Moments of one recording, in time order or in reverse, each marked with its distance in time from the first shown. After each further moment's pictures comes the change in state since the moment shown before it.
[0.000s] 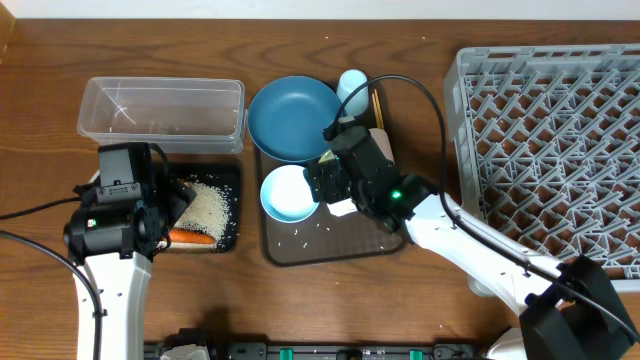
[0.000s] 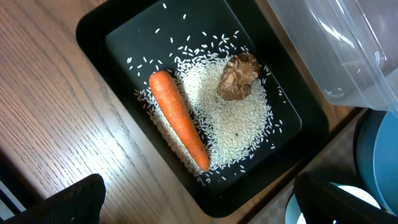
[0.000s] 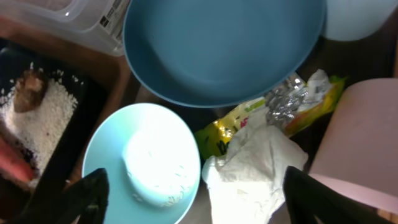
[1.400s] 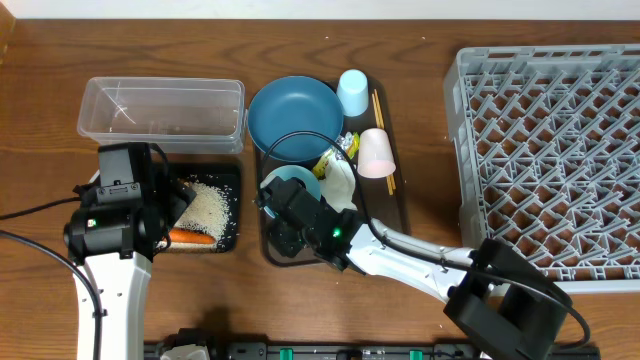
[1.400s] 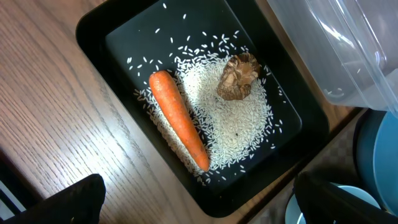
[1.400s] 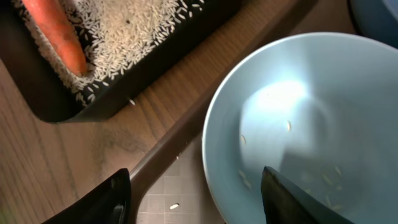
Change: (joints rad) left arm 0.000 0.000 0.000 0.000 0.000 0.000; right arm 0.255 0.204 0.000 0.135 -0.043 -0.222
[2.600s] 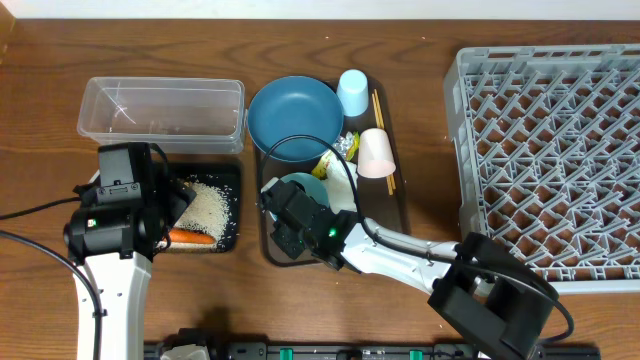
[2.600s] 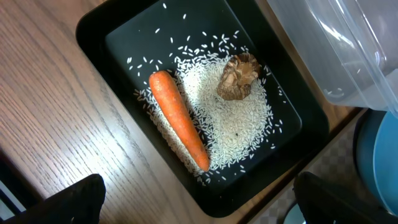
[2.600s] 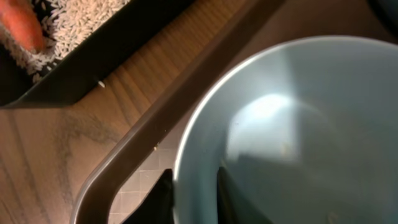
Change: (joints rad) left arm 0.000 0.000 0.000 0.000 0.000 0.000; right arm 0.000 0.055 0.000 -0.003 0.035 -0.008
